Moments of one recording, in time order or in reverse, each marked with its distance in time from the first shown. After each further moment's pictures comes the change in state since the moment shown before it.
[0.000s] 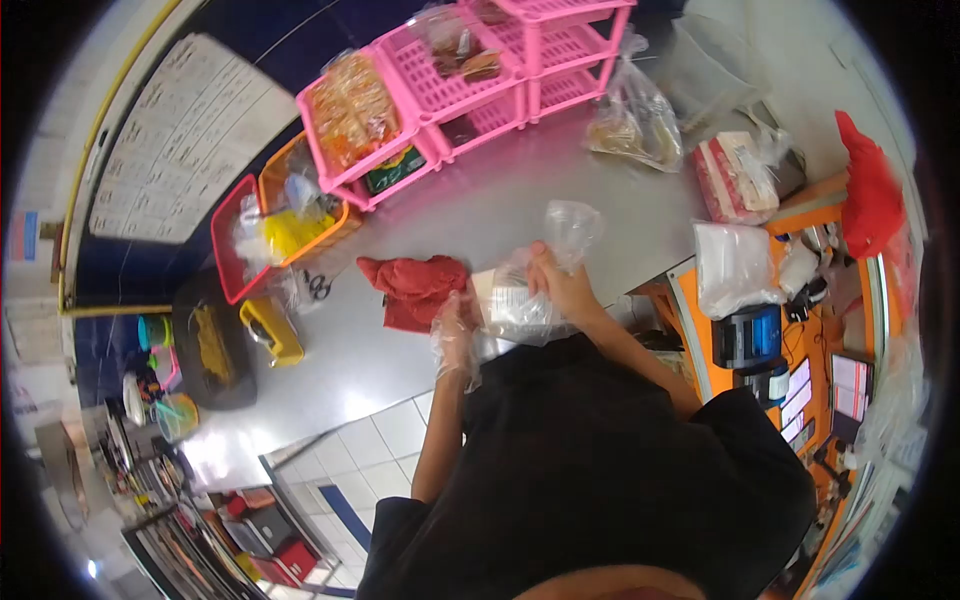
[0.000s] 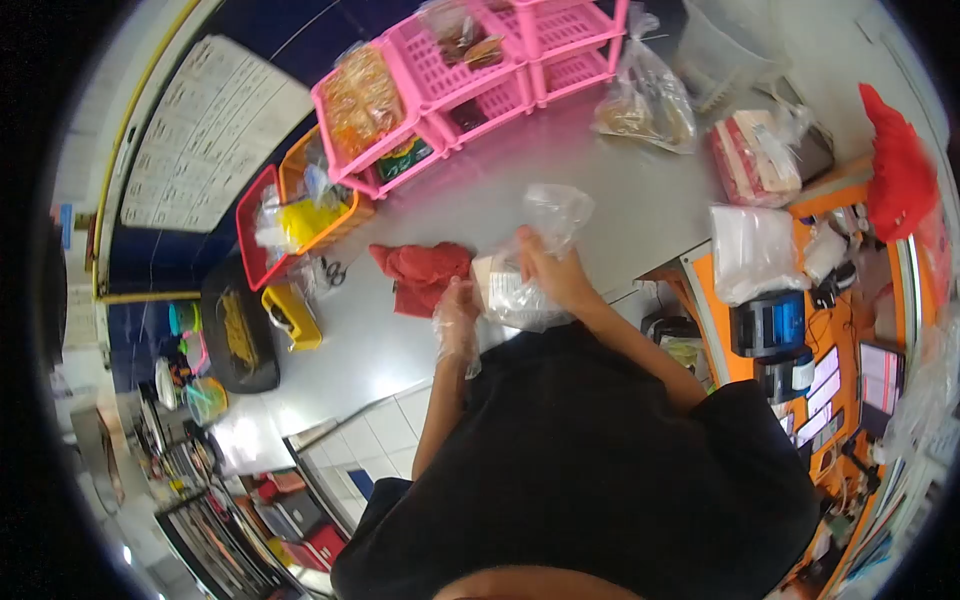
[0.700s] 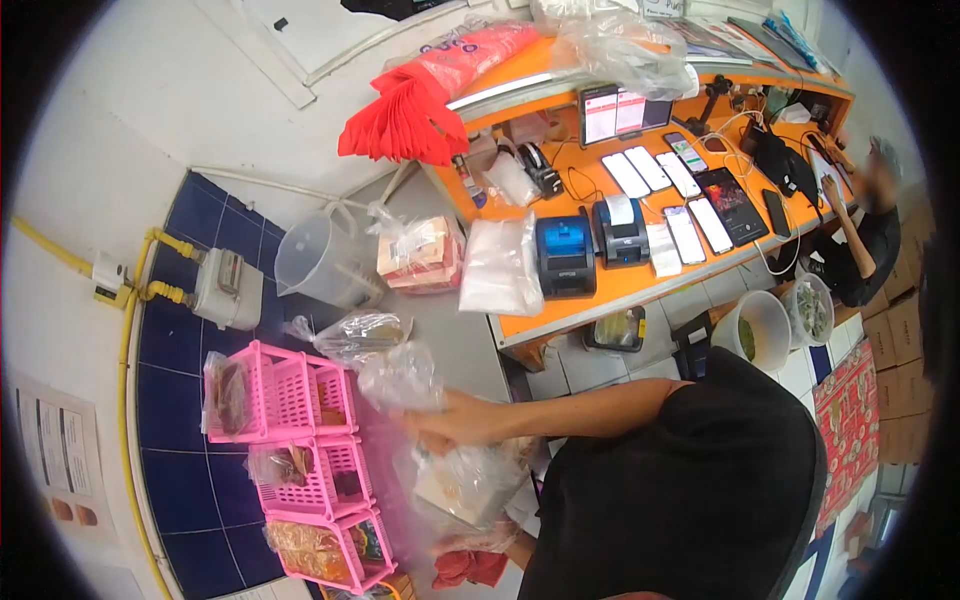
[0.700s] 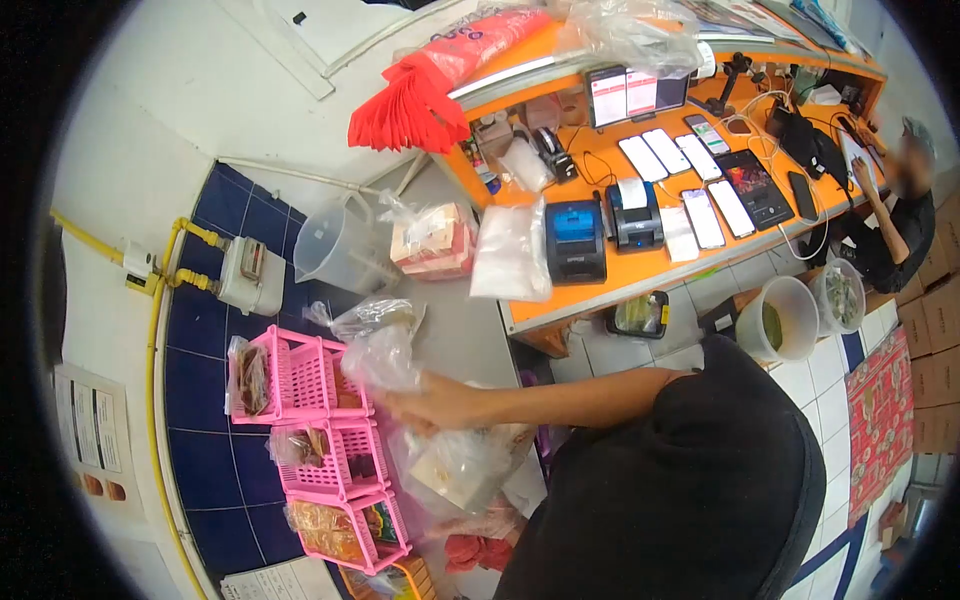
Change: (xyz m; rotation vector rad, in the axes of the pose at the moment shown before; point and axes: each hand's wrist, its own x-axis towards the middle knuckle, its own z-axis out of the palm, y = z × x) left_hand -0.016 0.035 0.121 -0.021 -0.635 -0.314; right_hand -0.104 -0.171 -0.026 0.203 0.540 -0.309
